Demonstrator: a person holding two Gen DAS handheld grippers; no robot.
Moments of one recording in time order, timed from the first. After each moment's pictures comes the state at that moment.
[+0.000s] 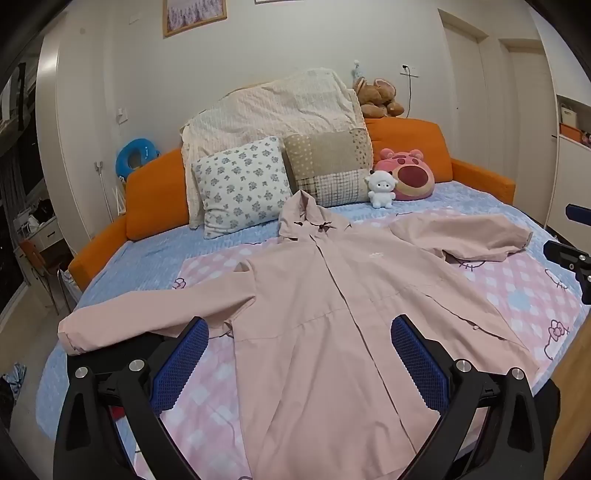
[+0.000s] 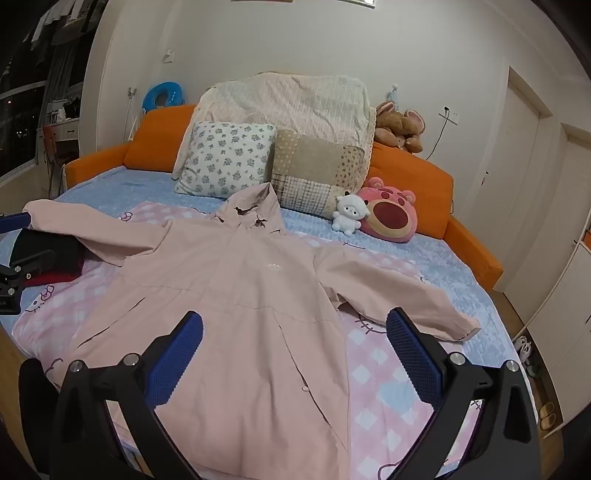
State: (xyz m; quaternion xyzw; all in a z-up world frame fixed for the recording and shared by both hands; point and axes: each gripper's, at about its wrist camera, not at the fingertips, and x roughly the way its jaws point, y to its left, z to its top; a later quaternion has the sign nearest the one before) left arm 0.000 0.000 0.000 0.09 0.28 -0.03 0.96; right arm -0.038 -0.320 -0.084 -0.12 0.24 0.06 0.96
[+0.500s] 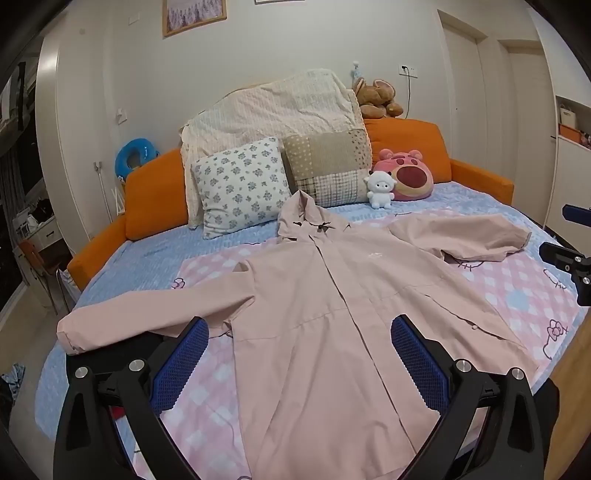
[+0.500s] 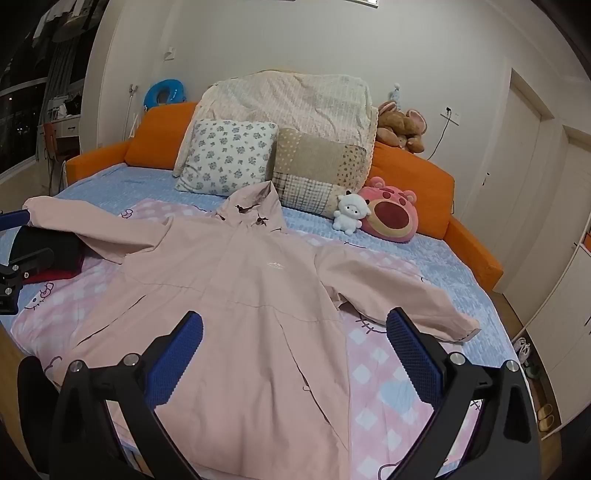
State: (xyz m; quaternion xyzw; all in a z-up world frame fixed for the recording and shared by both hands) left arm 0.000 0.000 0.000 0.08 0.28 -0.03 0.96; right arm -0.037 -0.318 -0.084 -0.12 0.24 0.06 0.96
